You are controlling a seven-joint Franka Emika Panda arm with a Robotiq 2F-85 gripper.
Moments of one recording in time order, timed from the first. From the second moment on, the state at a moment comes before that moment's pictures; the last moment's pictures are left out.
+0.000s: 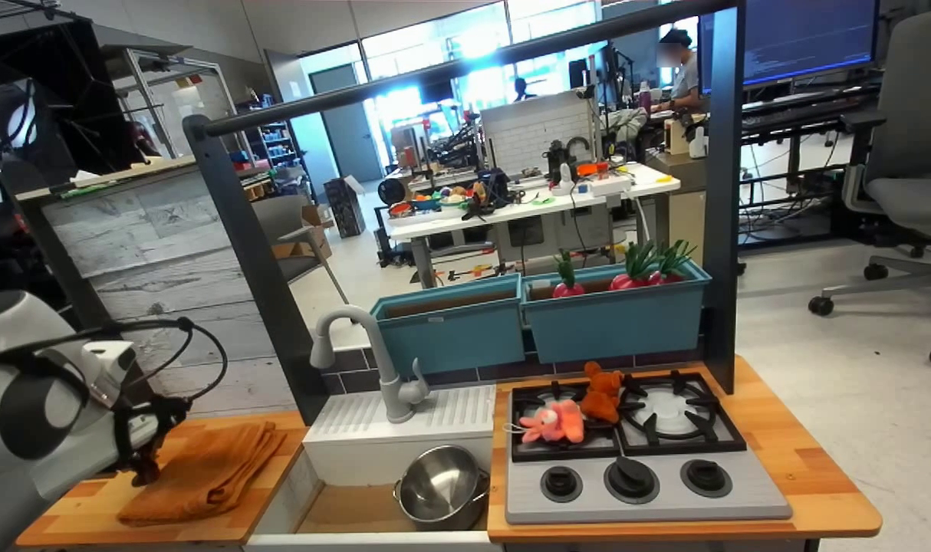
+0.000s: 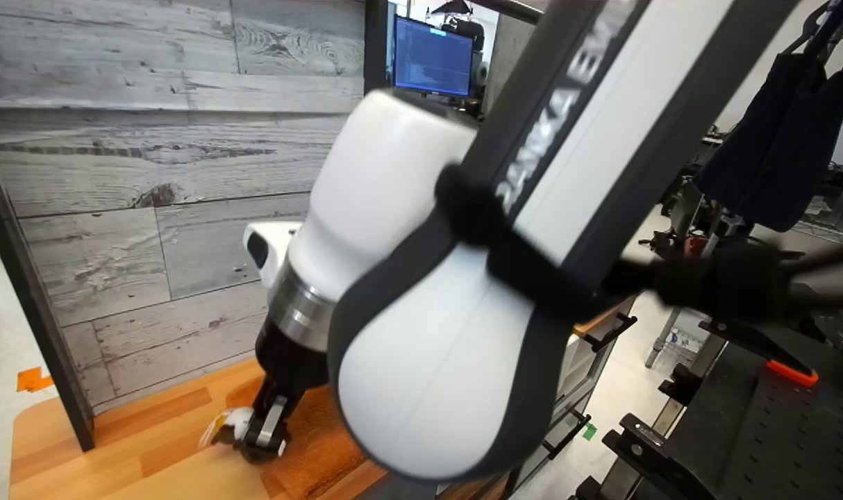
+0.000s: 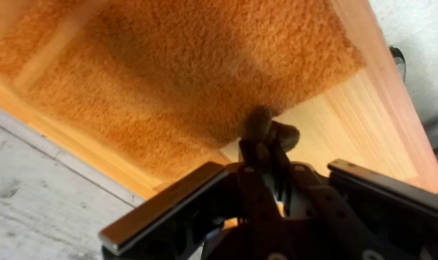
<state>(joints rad) 0.30 1.08 0.15 -1.78 -0.19 3.23 -0.43</state>
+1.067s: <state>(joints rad) 0.37 1.10 0.04 -1.75 -0.26 3.49 -0.35</state>
